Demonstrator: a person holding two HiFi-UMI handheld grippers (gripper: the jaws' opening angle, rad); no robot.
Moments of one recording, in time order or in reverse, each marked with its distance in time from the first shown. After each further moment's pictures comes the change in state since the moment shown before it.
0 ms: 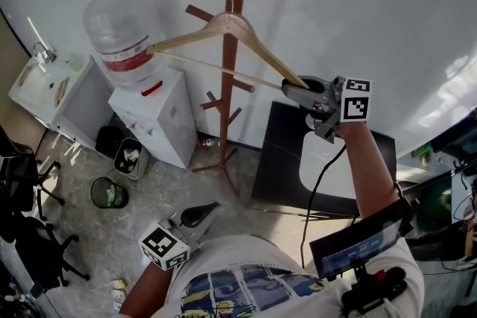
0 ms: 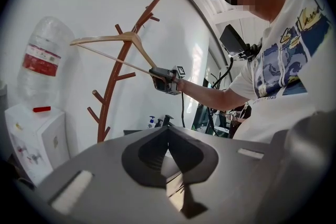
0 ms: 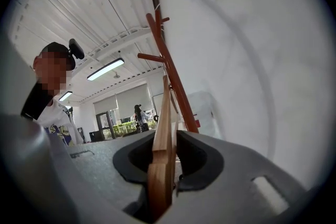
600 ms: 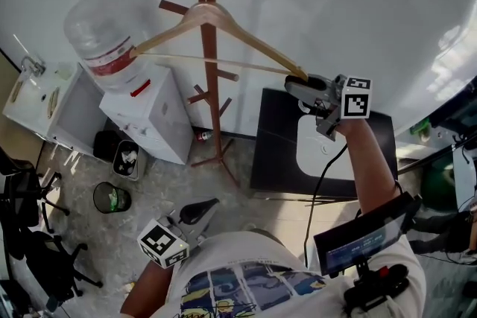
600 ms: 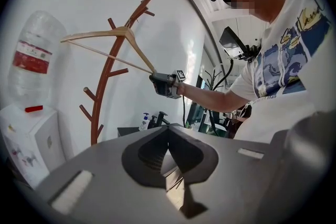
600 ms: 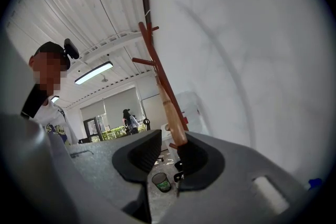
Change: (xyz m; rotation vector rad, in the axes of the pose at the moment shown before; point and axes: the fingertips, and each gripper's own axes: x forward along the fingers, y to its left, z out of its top) left arm 0.002 -0.012 -0.004 0.012 0.047 -0.070; right arm -0.048 -0.008 -0.032 0.066 -0.047 -0.128
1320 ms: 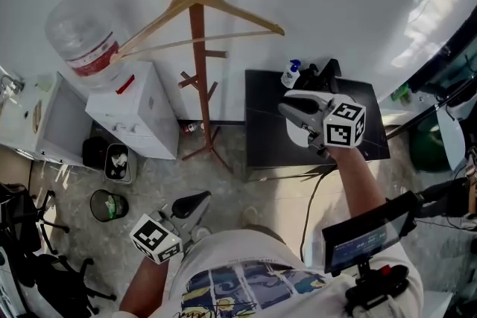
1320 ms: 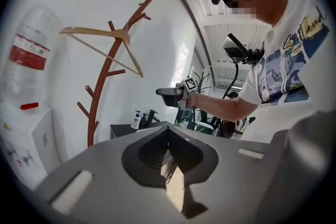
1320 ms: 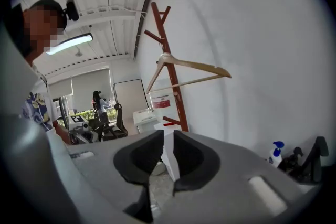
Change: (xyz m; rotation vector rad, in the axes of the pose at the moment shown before) left arm -0.052 -0.005 -0.005 0.002 0.015 -0.119; right arm -0.026 0.070 -0.094 -0.070 0.083 -0.375
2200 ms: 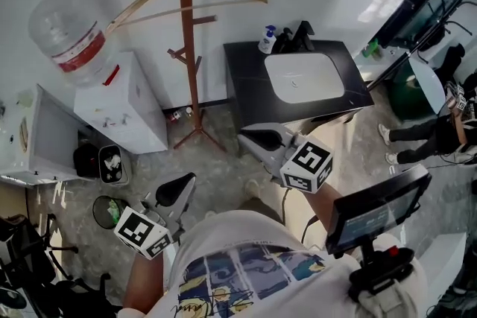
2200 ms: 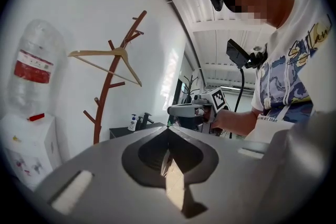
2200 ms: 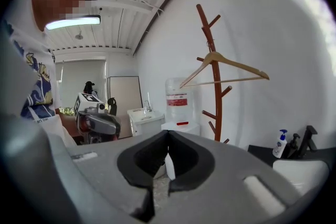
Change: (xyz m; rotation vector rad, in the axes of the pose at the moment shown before) left arm -0.101 -0.005 0.017 0.061 -0.016 -0.086; right arm 0.038 0.229 -0.058 -0.104 -0.049 -0.168
